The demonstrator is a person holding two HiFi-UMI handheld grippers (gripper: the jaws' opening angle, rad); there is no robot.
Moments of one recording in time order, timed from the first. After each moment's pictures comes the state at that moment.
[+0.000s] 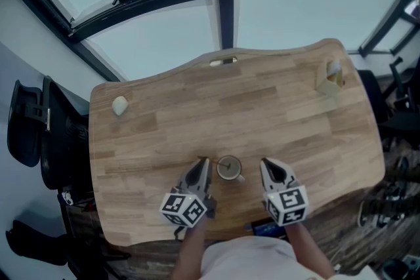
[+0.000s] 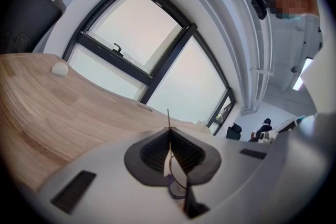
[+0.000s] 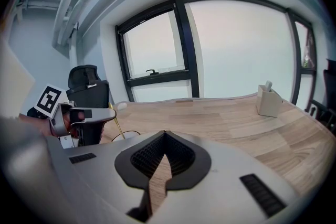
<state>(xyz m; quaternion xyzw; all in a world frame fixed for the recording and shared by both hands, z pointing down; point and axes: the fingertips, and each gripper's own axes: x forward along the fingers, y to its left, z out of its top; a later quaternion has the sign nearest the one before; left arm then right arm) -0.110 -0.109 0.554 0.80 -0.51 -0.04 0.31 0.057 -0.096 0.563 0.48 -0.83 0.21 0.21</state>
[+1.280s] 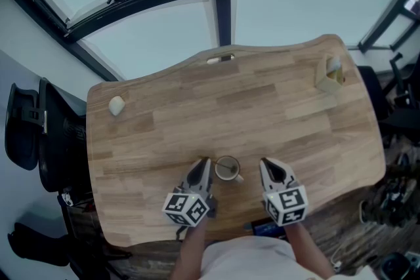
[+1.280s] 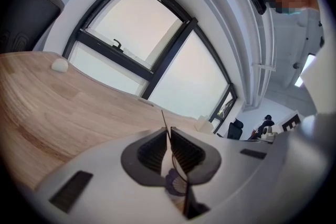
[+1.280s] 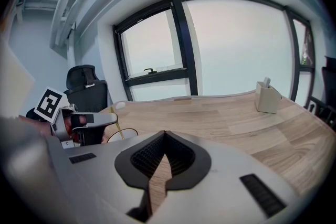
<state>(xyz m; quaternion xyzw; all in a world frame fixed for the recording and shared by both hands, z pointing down) -0.102 -0.111 0.572 0.80 -0.51 -0.01 0.32 0.062 -0.101 0.569 0.49 -0.82 0.21 0.20</state>
